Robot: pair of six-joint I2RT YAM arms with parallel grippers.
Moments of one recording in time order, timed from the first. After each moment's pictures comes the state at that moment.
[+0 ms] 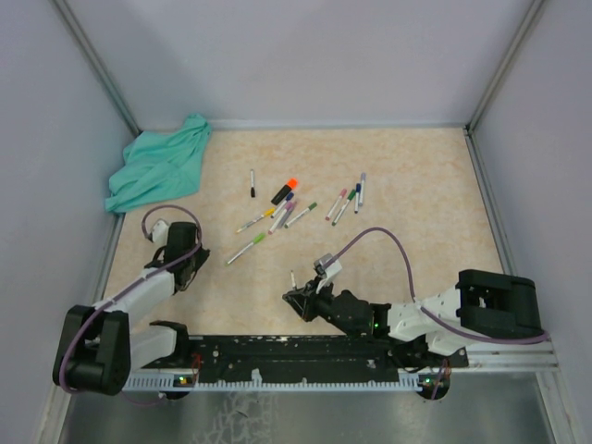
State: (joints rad) left arm -0.17 1.13 0.36 -0.05 -0.34 -0.95; right arm 1.40 1.30 0.26 0.84 0.49 0.61
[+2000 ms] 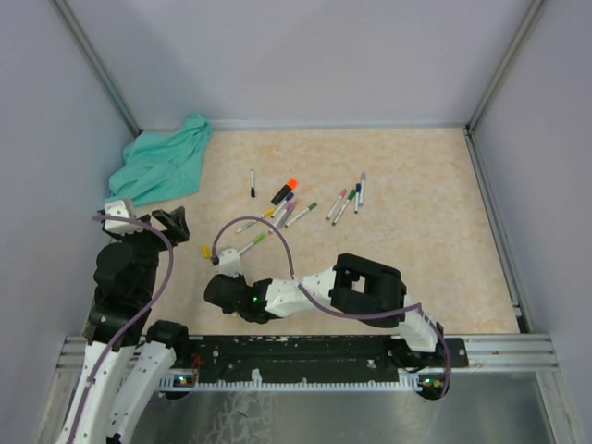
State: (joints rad) left arm -0.26 0.38 0.67 -0.29 -0.33 -0.26; right arm 1.40 2.12 1.38 -0.05 0.47 0.76
